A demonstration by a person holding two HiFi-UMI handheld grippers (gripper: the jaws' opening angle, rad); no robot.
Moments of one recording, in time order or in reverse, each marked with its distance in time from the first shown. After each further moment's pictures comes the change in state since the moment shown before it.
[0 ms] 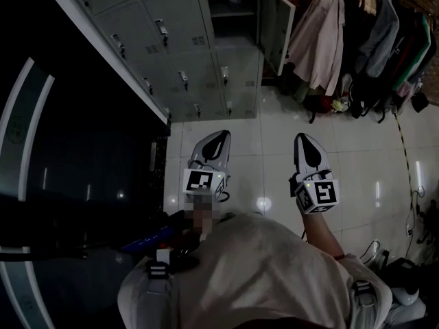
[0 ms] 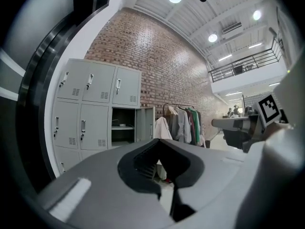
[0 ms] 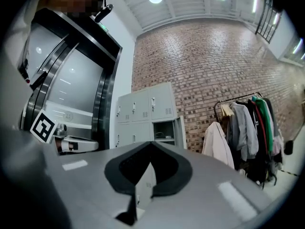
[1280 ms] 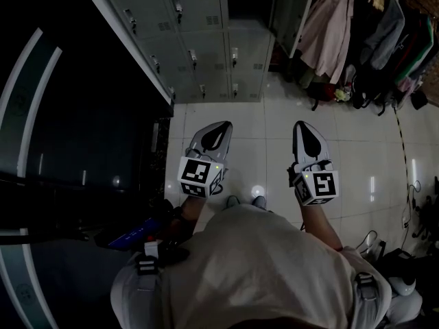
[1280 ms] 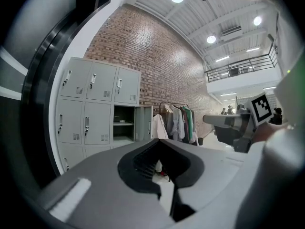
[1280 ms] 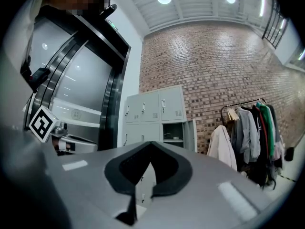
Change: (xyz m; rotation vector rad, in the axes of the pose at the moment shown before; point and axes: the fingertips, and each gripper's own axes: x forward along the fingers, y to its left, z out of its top) left arm -0.083 0.015 0.001 -0.021 0.035 -0.060; right arm -0.015 0.090 0.006 -0.041 0.007 0.027
